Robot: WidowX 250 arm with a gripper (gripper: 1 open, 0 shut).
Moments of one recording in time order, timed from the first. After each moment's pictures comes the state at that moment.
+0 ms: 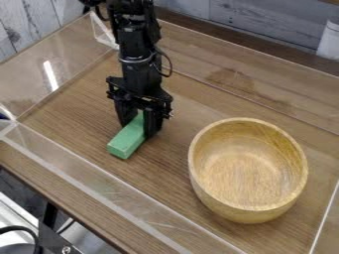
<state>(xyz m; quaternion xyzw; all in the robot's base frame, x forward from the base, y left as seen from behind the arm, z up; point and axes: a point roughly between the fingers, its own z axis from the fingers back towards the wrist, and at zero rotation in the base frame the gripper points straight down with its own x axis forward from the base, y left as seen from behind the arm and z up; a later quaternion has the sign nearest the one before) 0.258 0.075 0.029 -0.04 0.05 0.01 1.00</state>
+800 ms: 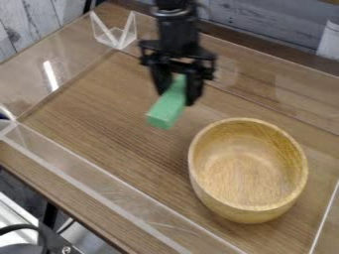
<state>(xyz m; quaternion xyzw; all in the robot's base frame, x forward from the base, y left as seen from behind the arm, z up) 0.285 0.001 0.089 -0.06 0.02 -0.01 1.00</state>
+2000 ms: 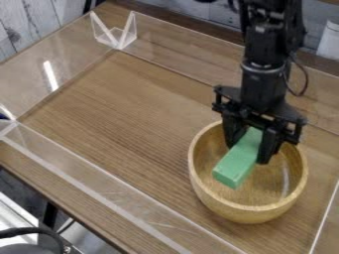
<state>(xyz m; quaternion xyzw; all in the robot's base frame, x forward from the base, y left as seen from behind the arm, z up) 0.266 -0.084 0.064 -0.05 0.03 -0.08 1.00</state>
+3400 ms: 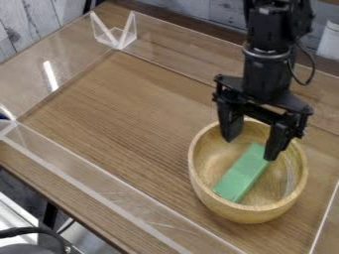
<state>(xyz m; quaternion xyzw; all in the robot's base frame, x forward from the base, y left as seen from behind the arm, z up) 0.258 -0.088 0.094 -0.06 0.03 -0.08 0.99</state>
